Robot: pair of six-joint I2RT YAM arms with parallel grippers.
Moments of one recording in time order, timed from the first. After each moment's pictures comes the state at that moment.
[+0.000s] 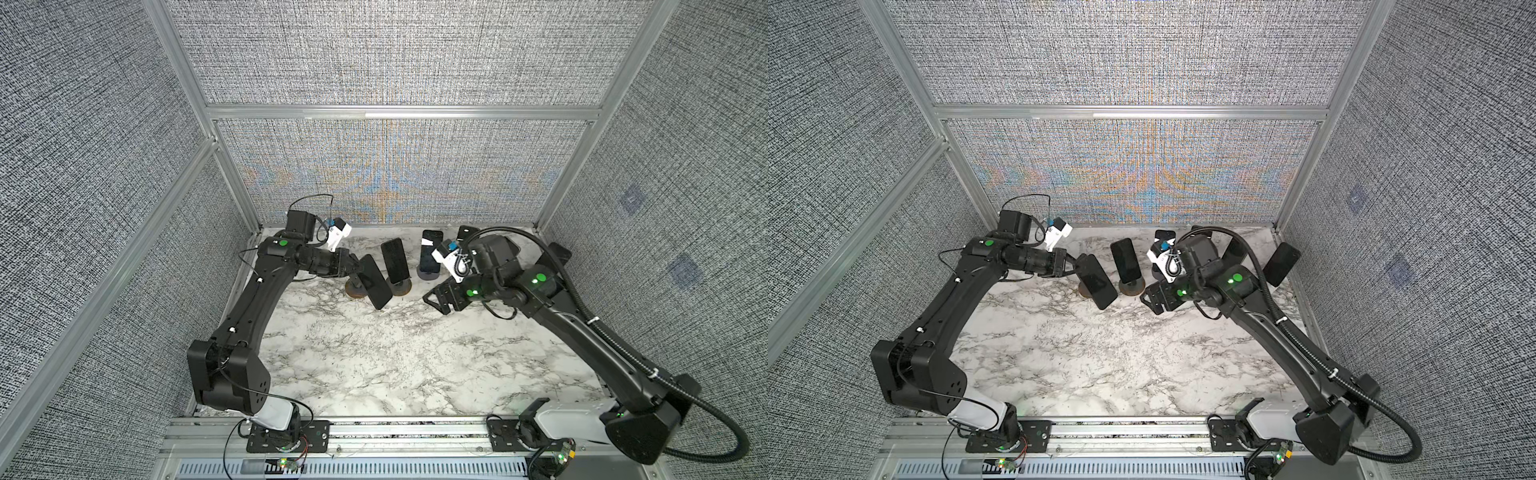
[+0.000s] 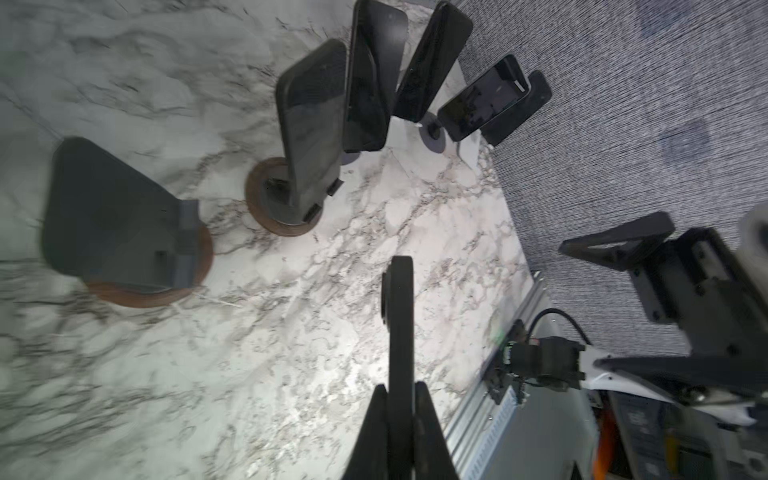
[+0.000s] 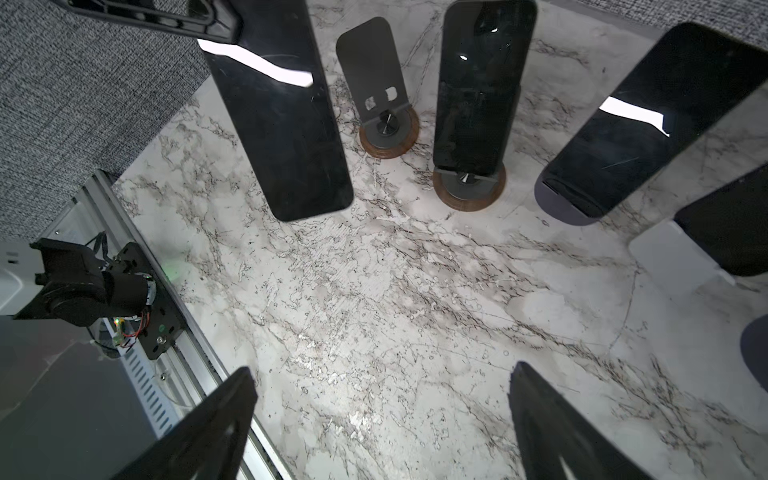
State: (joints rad) left arm -0.22 1.53 1.45 -0.89 0.84 -0.17; right arm 0.64 1.33 1.40 -0.88 -0.22 0.04
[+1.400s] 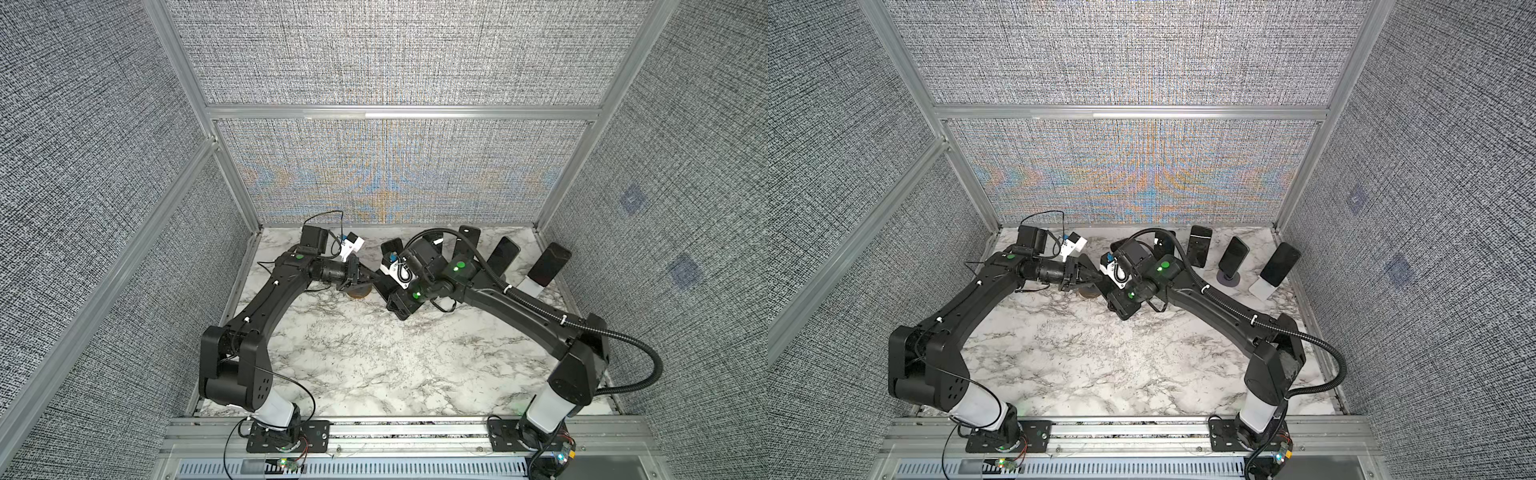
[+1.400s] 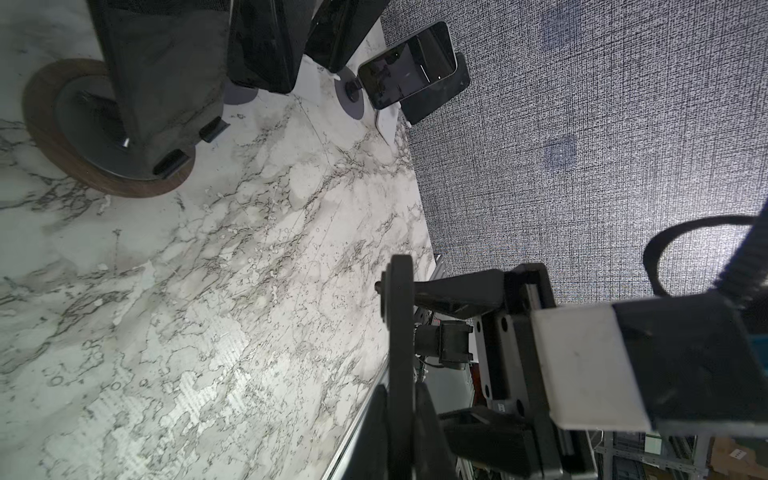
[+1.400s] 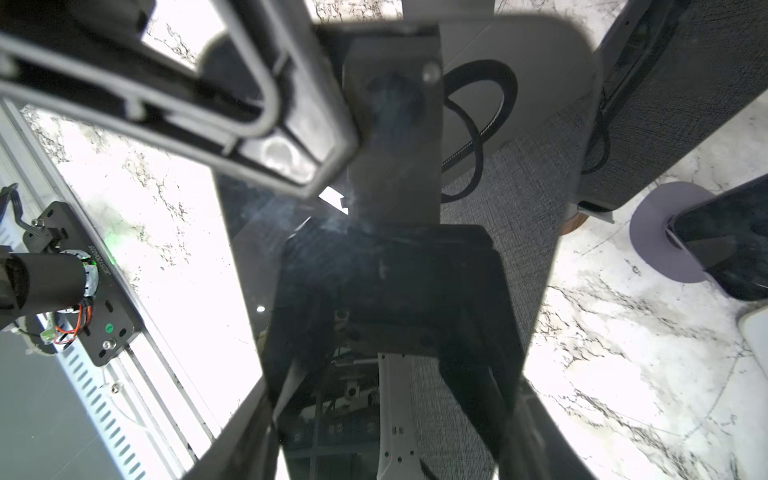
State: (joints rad) left arm -0.26 1.57 1.28 -0.65 1.10 -0.36; right arm 0.81 1.70 1.60 -0.89 -0.11 0.05
